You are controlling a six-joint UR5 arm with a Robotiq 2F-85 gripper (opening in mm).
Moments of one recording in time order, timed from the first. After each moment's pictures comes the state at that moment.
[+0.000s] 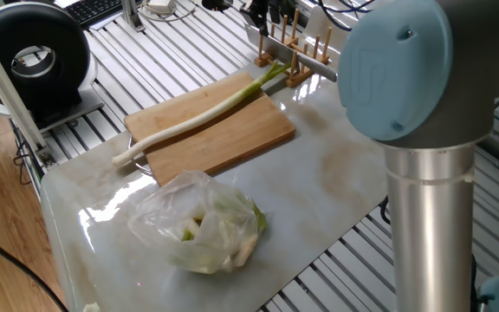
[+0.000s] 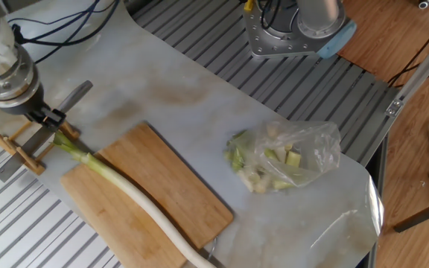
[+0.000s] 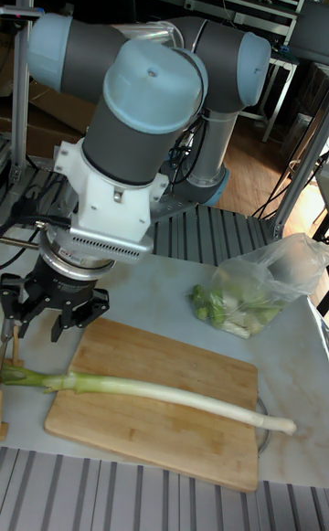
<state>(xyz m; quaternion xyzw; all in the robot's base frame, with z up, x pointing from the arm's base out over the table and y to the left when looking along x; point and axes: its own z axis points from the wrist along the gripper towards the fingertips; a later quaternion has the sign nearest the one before) 0.695 -0.156 0.150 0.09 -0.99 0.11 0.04</state>
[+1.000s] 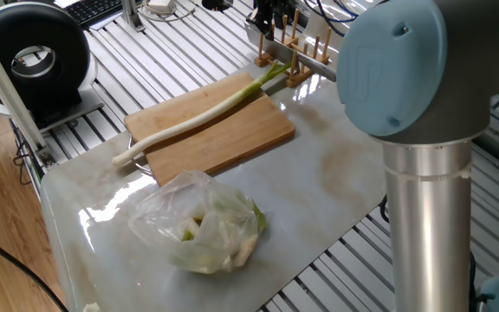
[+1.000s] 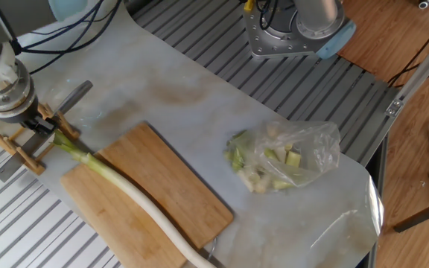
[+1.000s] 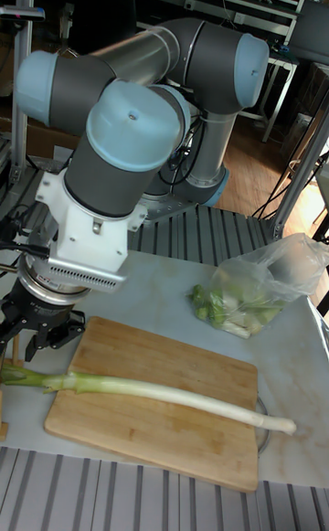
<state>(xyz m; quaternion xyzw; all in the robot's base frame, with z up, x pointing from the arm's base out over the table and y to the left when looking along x) 0.707 -0.182 0.118 0.09 -0.99 0.13 0.03</state>
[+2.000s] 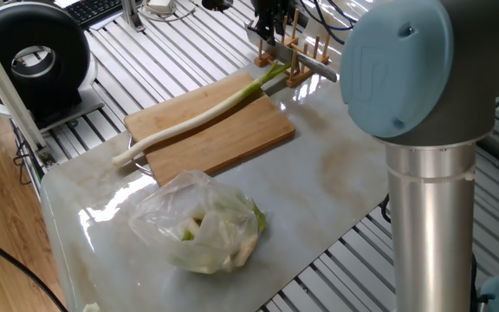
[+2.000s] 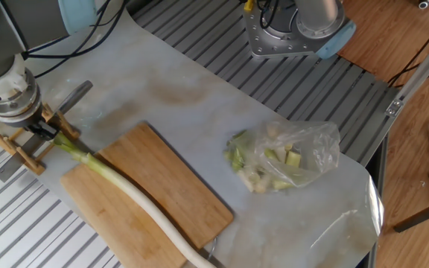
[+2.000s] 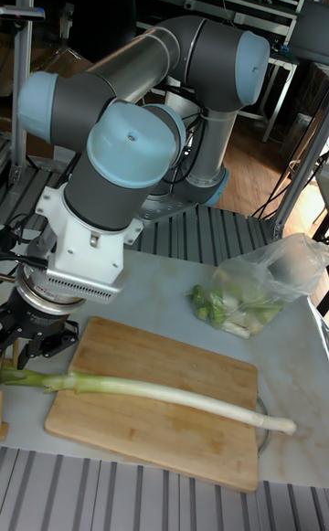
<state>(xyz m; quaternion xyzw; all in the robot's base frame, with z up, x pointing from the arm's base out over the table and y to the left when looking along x) 0.706 -0.189 0.101 0.09 -0.99 0.15 0.02</state>
